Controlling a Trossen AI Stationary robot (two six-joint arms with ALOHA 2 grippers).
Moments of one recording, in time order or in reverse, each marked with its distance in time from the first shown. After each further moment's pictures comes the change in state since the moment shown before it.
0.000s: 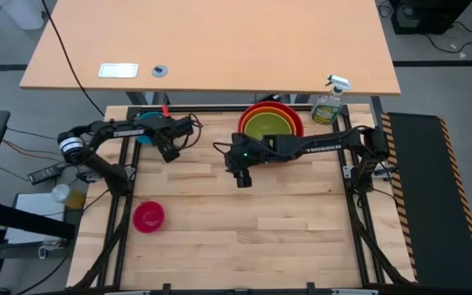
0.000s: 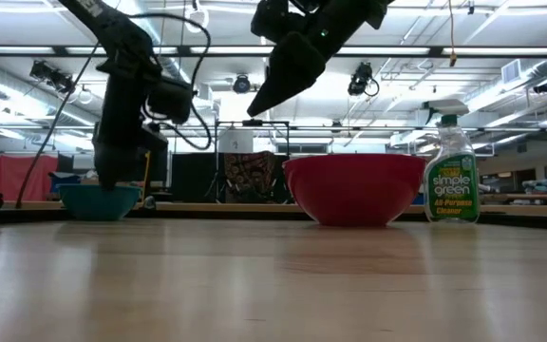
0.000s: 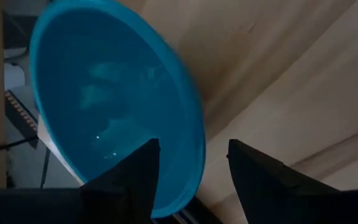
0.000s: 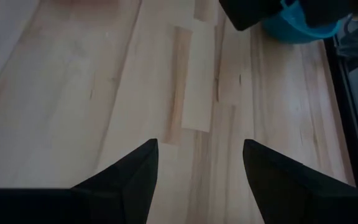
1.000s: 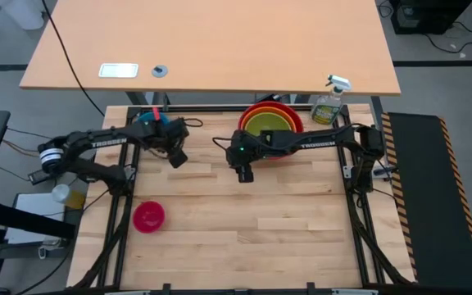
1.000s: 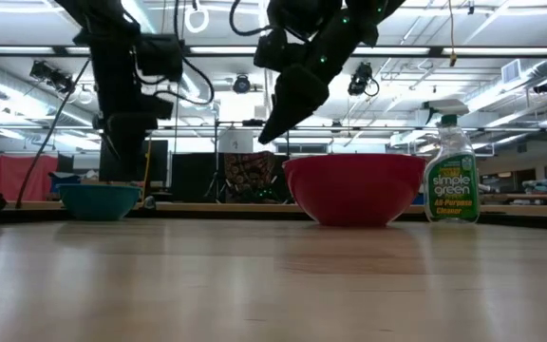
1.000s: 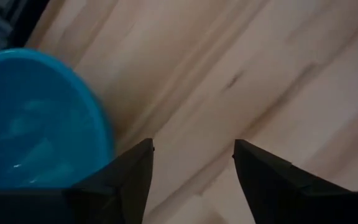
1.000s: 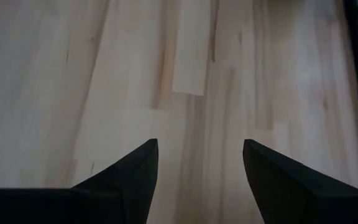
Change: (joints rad) left arm -0.114 -0.215 -0.035 0.109 0.240 -0.125; right arm -0.068 0.036 -0.002 -0.069 -0.028 -0.003
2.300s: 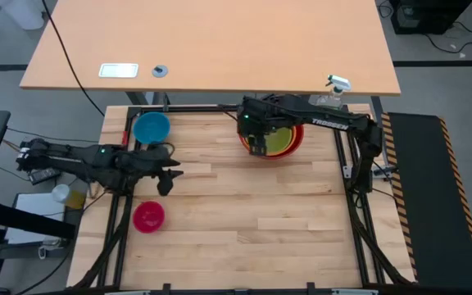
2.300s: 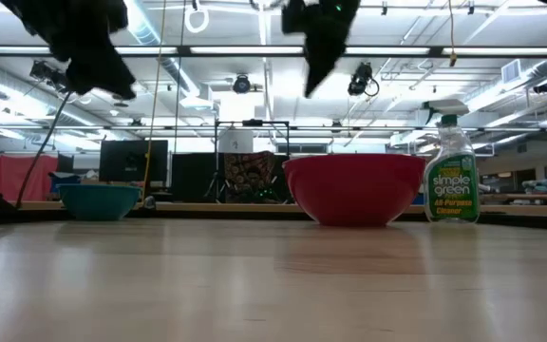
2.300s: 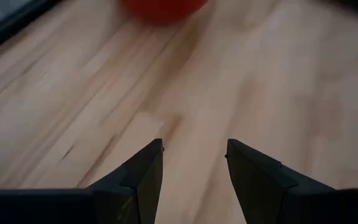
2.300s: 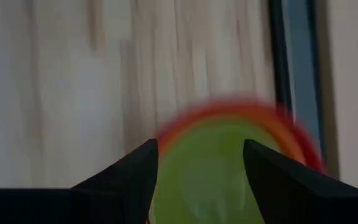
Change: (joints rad) left arm -0.558 -0.533 -0.167 0.240 -0.015 -0.300; right arm -0.105 0.015 0.497 -0.695 0.107 0.056
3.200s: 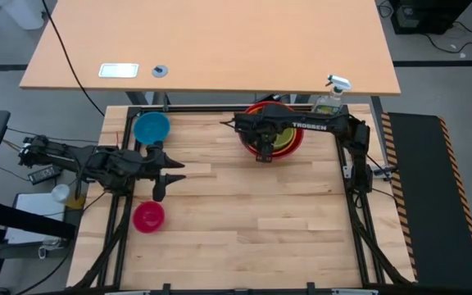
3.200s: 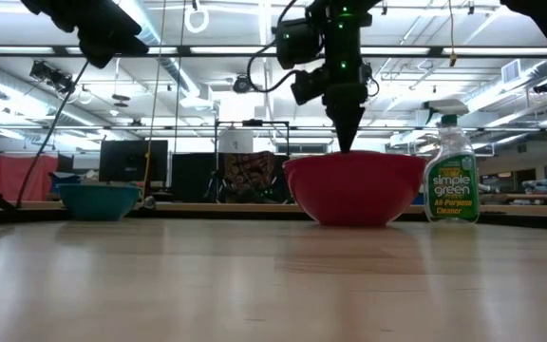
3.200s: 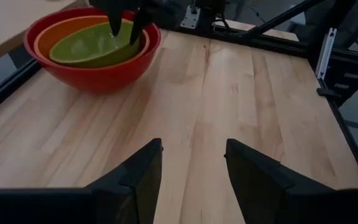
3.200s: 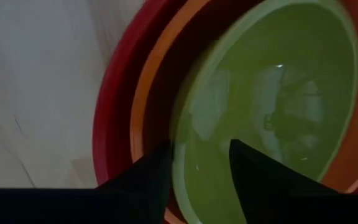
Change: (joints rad) left arm -0.116 -0.068 -0.001 0.202 -0.006 0.192; right arm -0.049 0.121 -0.131 -0.183 0.049 0.123
